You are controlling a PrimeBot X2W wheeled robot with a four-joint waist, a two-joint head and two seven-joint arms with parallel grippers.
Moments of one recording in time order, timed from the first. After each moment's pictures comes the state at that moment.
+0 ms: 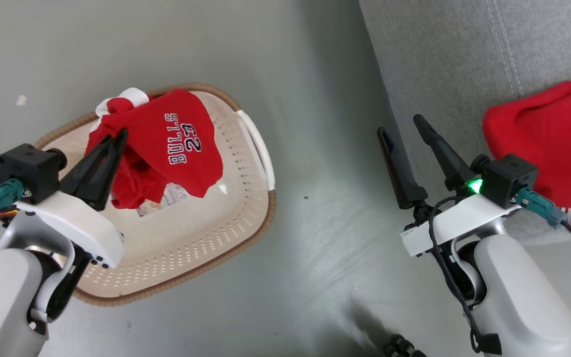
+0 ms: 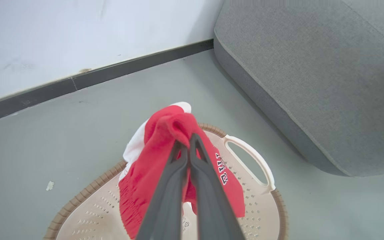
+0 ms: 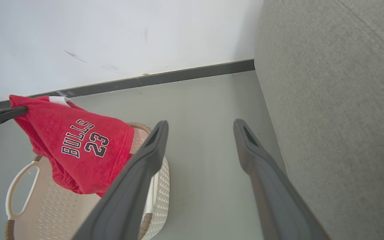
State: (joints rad) left arm -0.46 0.52 -0.41 -0.07 -0.63 0.06 0.12; right arm -0.41 -0.04 0.23 0.16 0.25 0.13 -0.25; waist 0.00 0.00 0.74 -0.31
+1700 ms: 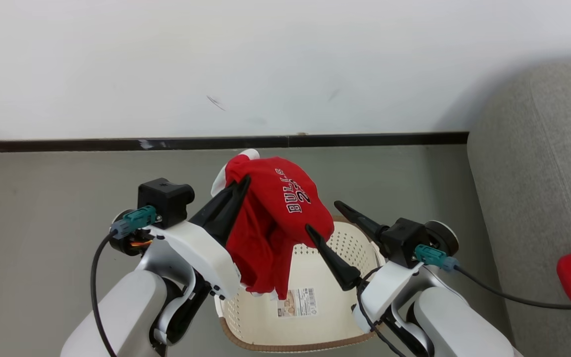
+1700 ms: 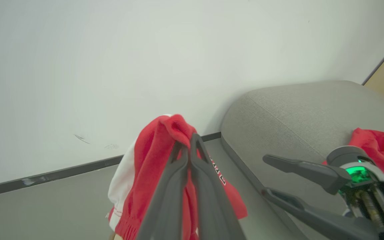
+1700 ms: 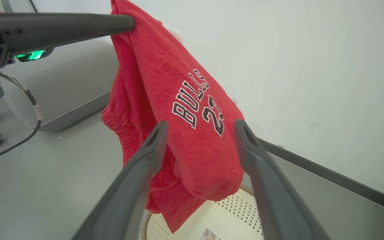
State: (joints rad) left arm -0.46 0.22 -0.58 0.05 -0.70 0.06 0.08; right arm -0.39 -0.06 0.55 0.33 0.20 0.13 -0.25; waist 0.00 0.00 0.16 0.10
